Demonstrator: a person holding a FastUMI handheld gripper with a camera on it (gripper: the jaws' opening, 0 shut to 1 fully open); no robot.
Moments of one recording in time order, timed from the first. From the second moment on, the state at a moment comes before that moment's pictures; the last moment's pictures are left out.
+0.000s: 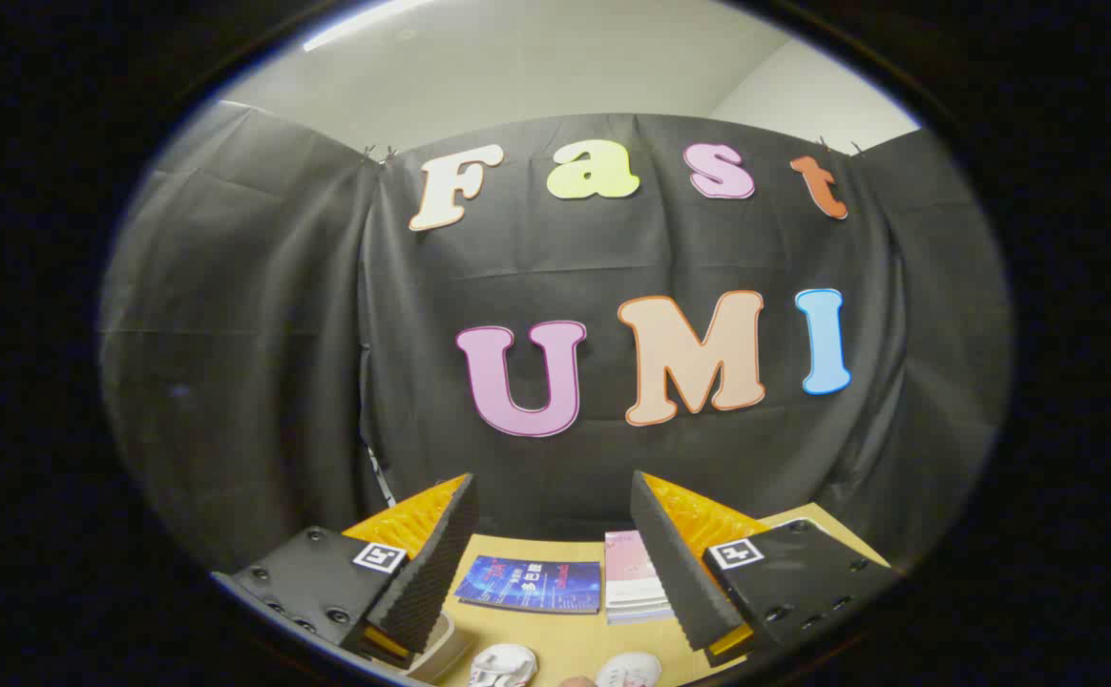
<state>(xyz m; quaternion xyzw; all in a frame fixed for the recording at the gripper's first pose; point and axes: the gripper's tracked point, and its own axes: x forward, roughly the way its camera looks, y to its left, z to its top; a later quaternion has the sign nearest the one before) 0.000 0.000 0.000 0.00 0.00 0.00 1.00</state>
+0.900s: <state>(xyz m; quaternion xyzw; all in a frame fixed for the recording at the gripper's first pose) -0.007 0.007 -0.027 0.02 0.03 0.03 1.00</state>
